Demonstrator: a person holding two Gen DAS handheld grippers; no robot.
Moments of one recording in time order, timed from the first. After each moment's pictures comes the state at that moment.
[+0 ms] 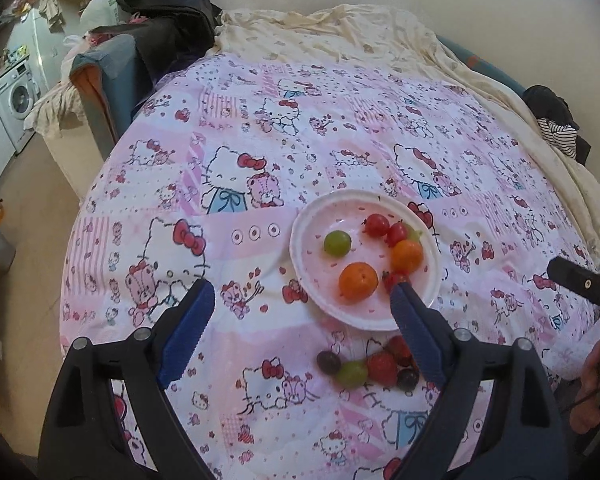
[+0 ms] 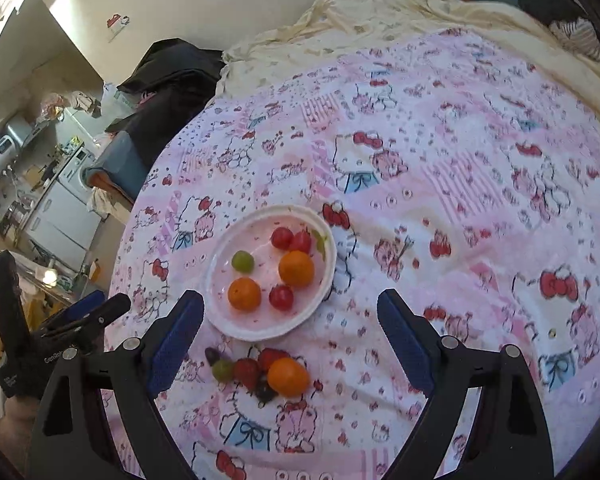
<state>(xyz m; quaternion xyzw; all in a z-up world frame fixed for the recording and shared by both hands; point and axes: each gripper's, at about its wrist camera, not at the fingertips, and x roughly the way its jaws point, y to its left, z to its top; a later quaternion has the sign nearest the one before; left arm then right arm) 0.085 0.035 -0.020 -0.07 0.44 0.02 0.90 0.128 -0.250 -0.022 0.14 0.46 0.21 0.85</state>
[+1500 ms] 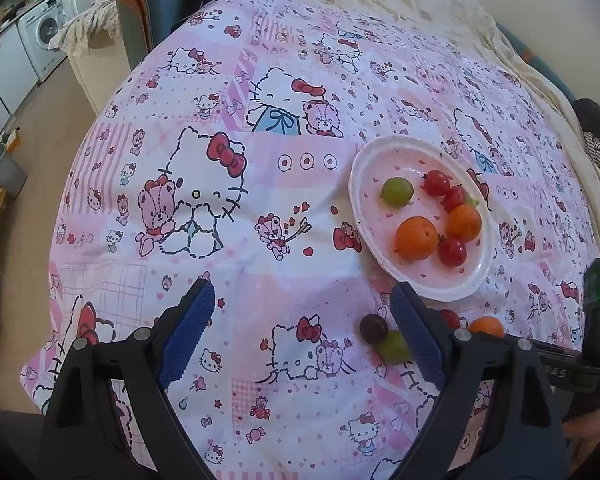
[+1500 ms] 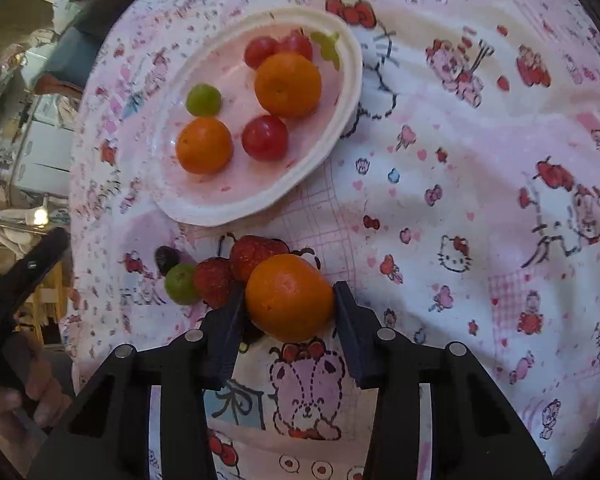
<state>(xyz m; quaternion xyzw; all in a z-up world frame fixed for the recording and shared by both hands) 0.085 0.067 -0.074 -0.13 0.51 0.08 0.85 0.143 -0.194 -0.146 0.13 0.65 0.22 0.72</state>
